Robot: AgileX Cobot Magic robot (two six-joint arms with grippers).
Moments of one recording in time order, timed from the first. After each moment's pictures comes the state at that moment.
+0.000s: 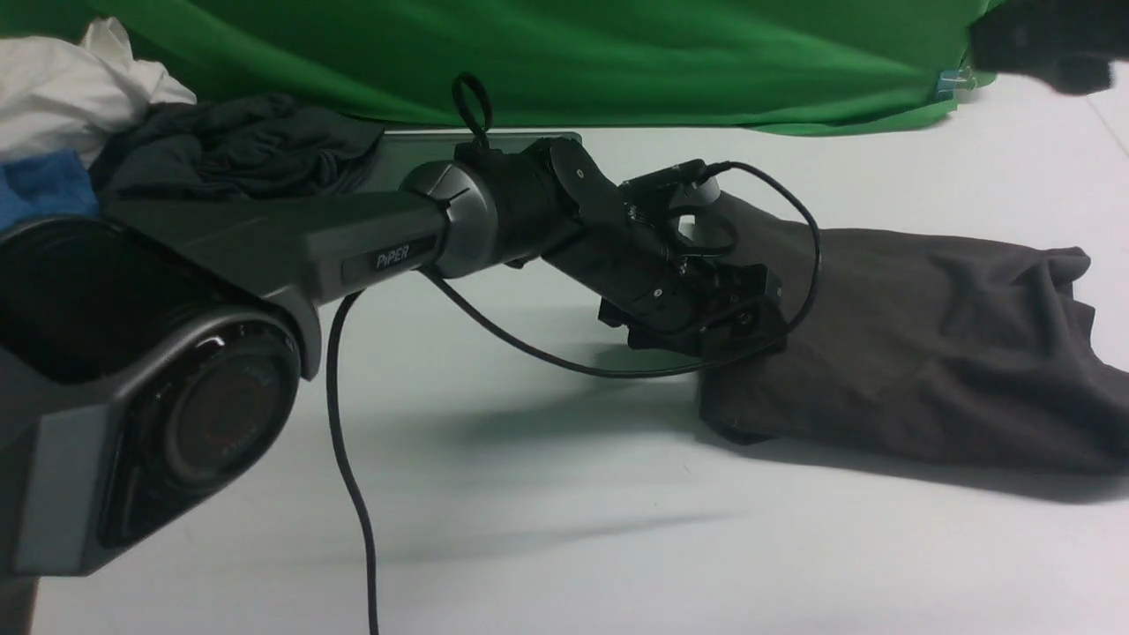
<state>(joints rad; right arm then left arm) 0.27 1.25 -1.34 0.00 0.83 -0.04 -0.52 2.27 -1.70 -0.83 0.67 0.36</state>
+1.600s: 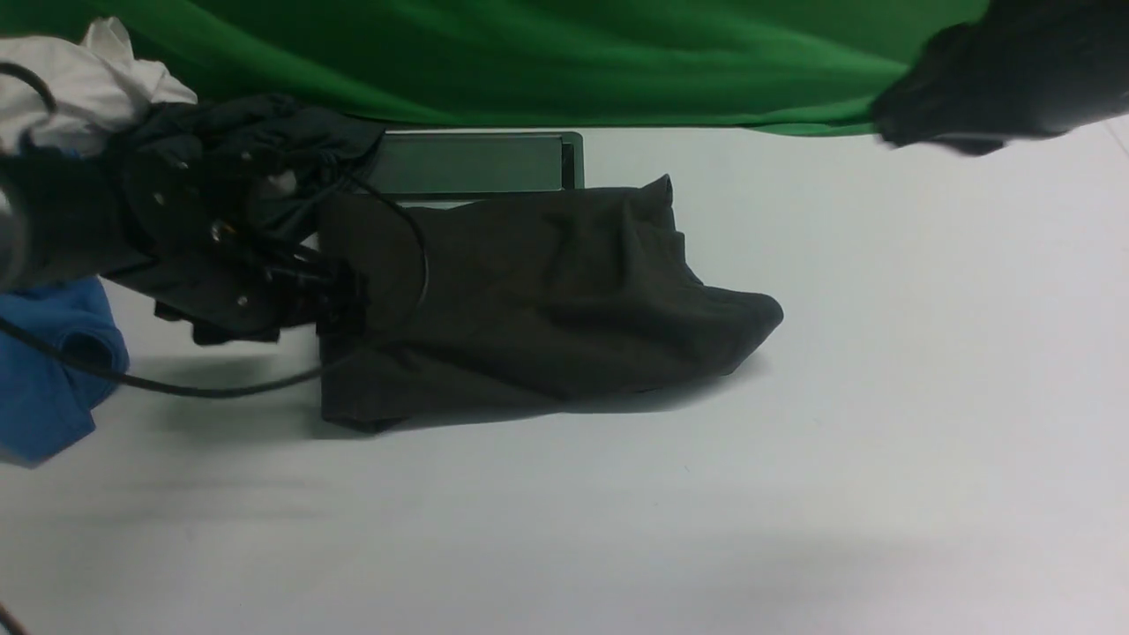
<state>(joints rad) 0.32 1.35 -1.34 0.09 0.84 -0.17 -0.03 1.75 -1.08 -0.28 0.46 0.15</state>
